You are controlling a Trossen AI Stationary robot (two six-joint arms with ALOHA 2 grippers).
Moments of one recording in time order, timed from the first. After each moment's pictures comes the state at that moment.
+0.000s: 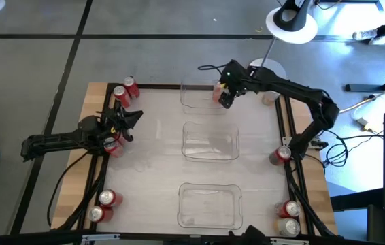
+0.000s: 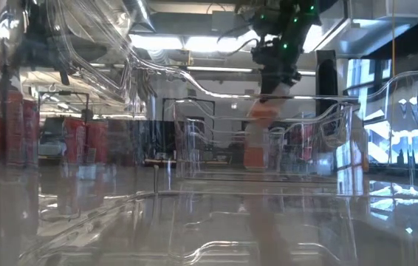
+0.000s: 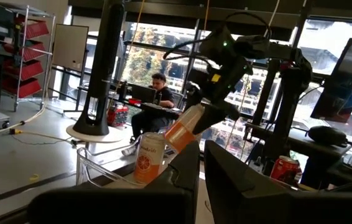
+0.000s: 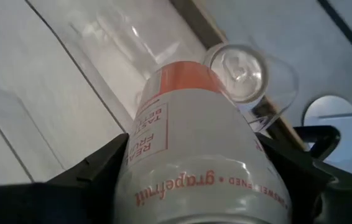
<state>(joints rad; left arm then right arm) 0.20 0.13 0.03 0.32 -0.30 -0.16 -0.55 1.64 1.49 -0.90 0.10 0.00</state>
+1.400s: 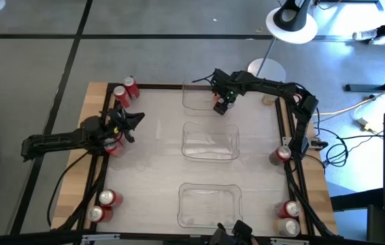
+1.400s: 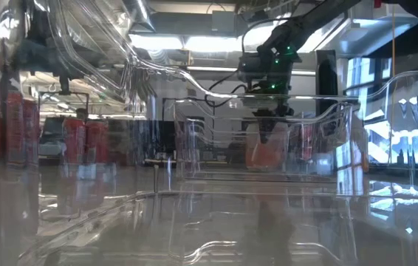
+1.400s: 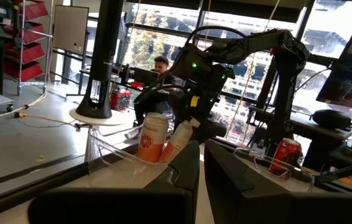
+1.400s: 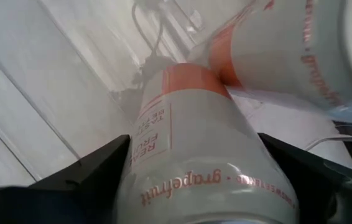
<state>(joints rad) 0.20 0.13 0.03 0.24 -0.30 -0.18 -0.58 1.89 1.49 -0.92 0.05 -0.03</state>
